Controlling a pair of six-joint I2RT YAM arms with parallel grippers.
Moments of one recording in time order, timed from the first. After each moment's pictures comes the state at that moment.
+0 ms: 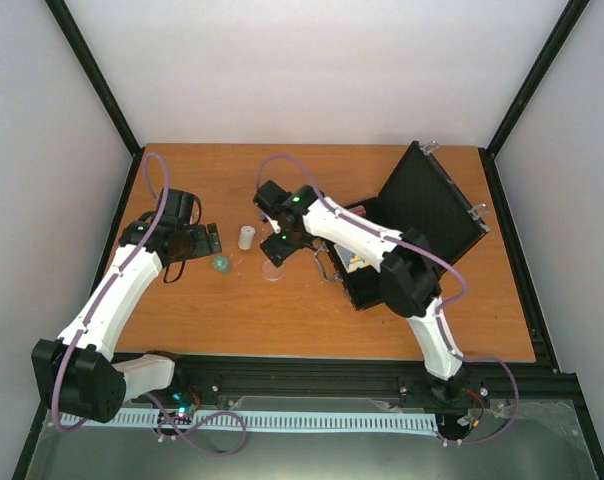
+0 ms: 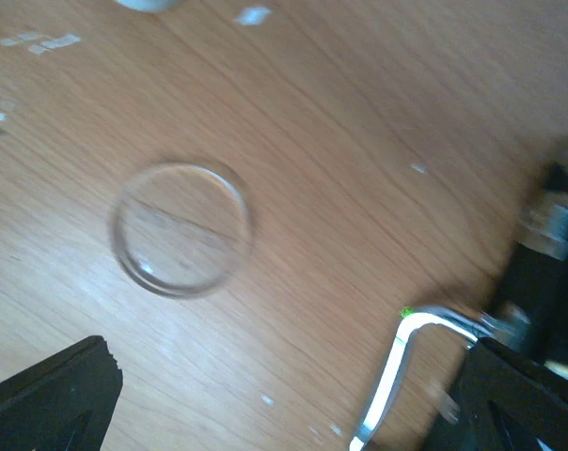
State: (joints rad) left arm -0.20 1.18 1.04 -0.91 -0.12 -0.44; right arm 0.85 2.13 1.92 -1.11 0.10 0.12
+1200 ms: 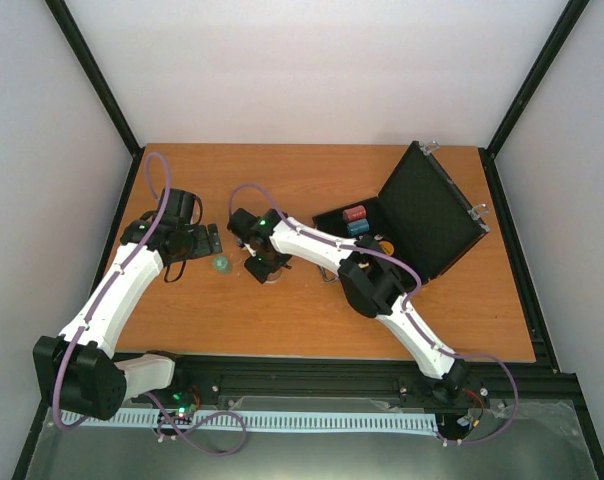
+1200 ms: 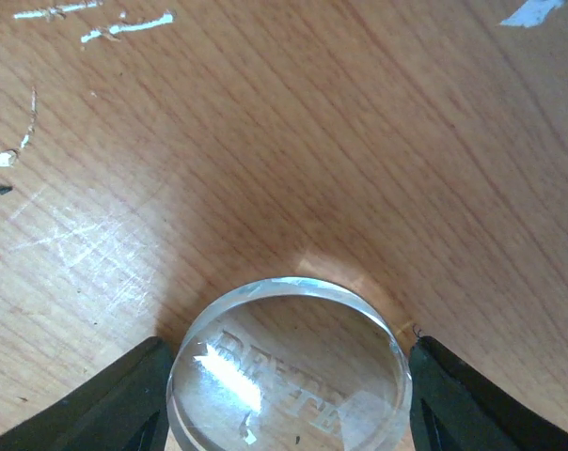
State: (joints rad) left arm -0.20 1.20 1.04 -0.91 -0.12 -0.44; right arm 0.96 2.45 2.14 -1.08 0.05 0.12
